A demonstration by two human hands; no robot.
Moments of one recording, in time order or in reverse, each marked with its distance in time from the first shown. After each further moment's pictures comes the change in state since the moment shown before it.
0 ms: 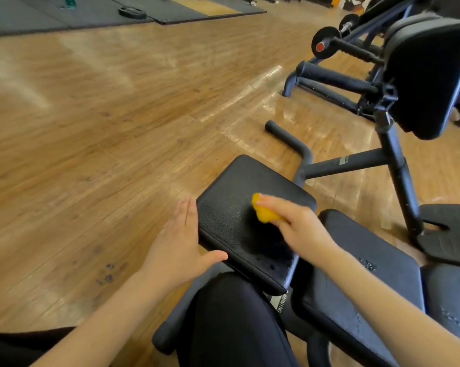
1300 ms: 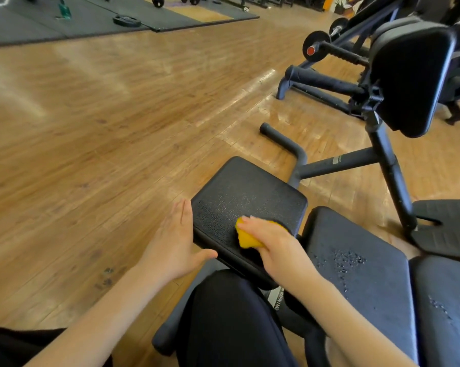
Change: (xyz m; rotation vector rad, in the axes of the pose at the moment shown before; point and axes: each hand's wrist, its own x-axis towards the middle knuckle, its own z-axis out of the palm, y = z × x) left_hand 0.005 -0.001 0.000 -0.006 -0.020 -0.008; right_hand -0.030 -0.025 0.027 -0.210 0.016 -0.021
